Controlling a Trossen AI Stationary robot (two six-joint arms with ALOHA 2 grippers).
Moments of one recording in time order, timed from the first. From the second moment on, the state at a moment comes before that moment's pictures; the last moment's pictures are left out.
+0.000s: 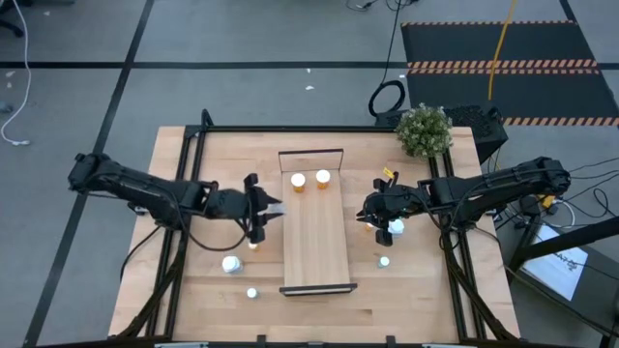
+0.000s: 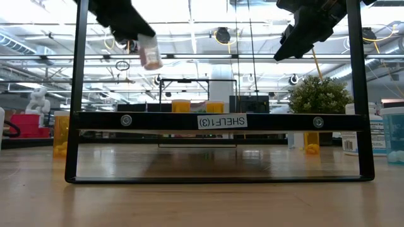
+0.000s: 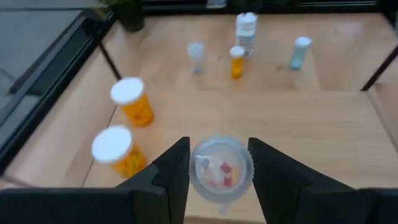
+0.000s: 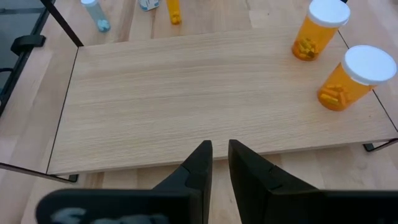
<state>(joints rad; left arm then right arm) -0.19 1.15 0.83 -0.25 -0.30 -0.10 0.14 1.11 0.77 -0.39 0.08 0.16</state>
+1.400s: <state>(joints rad) 0.10 1.50 1.00 -0.24 0.17 0.40 0.14 1.11 0.77 -0.36 0.08 0.14</state>
